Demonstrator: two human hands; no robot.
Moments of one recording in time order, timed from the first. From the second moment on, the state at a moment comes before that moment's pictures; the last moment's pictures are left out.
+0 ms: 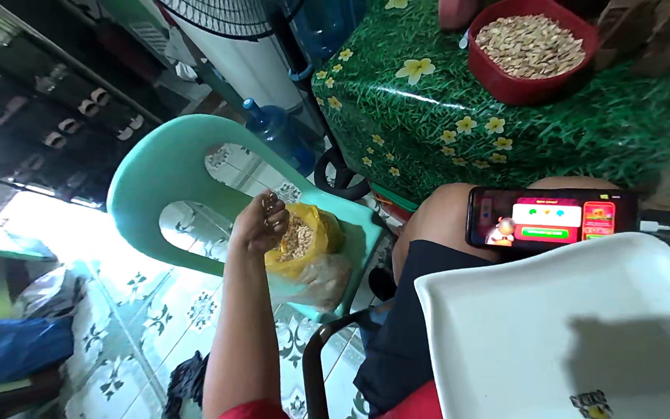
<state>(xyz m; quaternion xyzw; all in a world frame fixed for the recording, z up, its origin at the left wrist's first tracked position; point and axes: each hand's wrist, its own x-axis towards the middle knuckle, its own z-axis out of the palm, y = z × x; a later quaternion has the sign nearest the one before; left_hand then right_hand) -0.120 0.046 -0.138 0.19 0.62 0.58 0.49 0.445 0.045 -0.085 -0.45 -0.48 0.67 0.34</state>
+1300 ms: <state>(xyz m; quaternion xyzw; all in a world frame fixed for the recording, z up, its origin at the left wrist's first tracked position) 0.226 0.026 -0.089 0.89 0.36 0.20 0.18 0.489 0.027 -0.136 -0.44 -0.40 0.77 0.24</state>
